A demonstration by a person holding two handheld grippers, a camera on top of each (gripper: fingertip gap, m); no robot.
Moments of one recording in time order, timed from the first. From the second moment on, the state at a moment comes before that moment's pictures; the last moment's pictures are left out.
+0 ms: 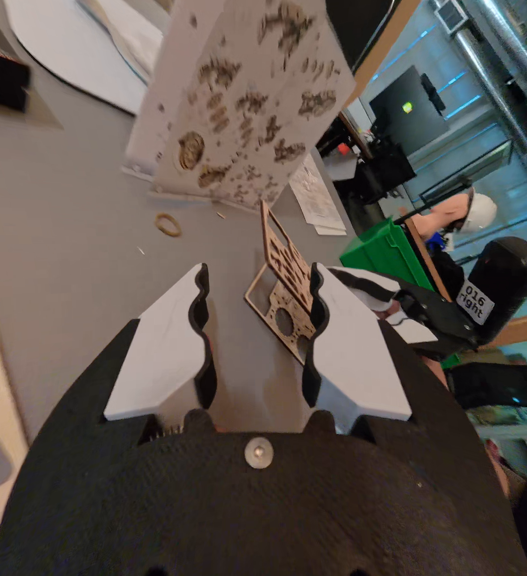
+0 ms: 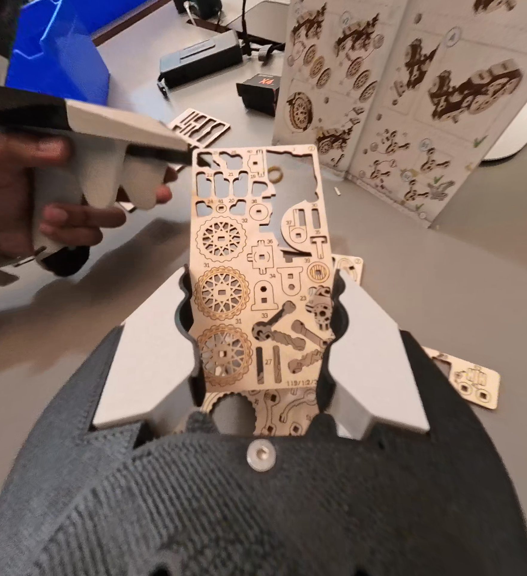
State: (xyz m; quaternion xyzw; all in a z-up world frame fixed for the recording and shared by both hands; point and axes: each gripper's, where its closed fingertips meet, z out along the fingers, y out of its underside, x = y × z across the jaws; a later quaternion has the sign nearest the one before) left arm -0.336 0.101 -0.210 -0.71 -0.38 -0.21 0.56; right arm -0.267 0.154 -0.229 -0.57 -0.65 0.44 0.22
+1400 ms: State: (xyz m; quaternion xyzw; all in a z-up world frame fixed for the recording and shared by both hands) left arm -0.300 0.122 -0.216 -0.65 -0.34 -0.39 0.55; right arm -0.268 0.160 -0.212 -0.55 -0.61 0.49 0.30
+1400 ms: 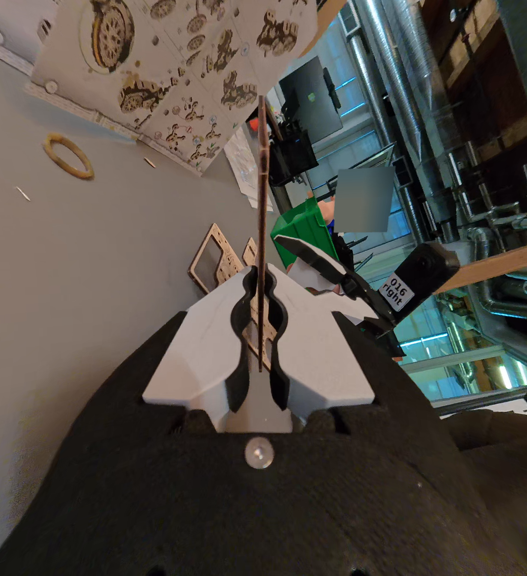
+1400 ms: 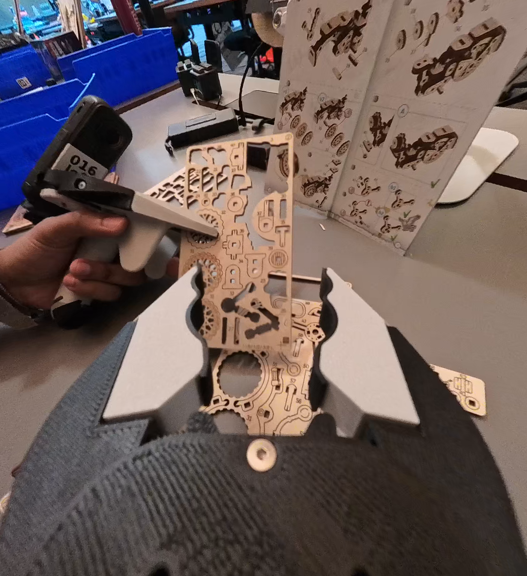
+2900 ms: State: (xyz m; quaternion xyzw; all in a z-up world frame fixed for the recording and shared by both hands) left arm -0.338 0.087 -0.213 -0.69 -0.29 -0.37 0.56; right arm -0.266 0.160 -0.214 -0.54 -0.61 0.51 0.28
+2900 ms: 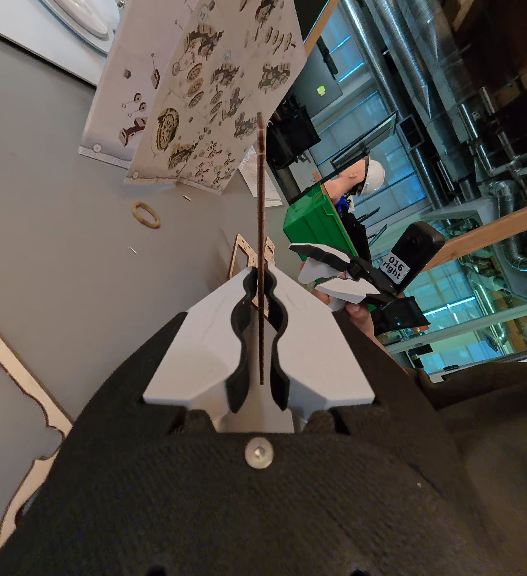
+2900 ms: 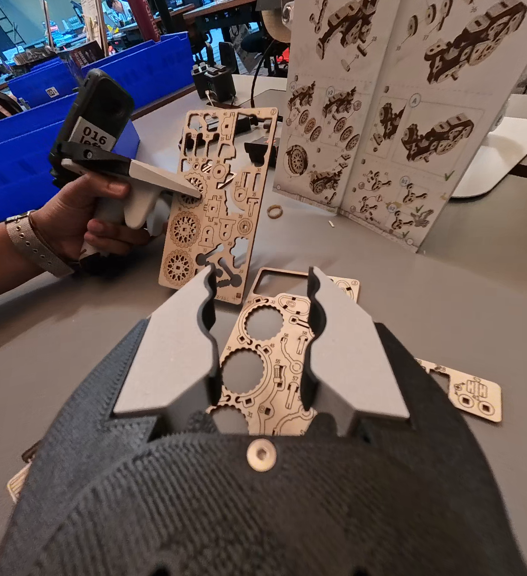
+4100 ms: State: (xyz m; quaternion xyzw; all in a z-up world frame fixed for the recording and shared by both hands) left arm -0.281 0.090 -0.211 -0.73 -0.14 -0.42 0.52; right arm -0.262 0.132 -0.214 -0.52 -0.62 0.55 0.21
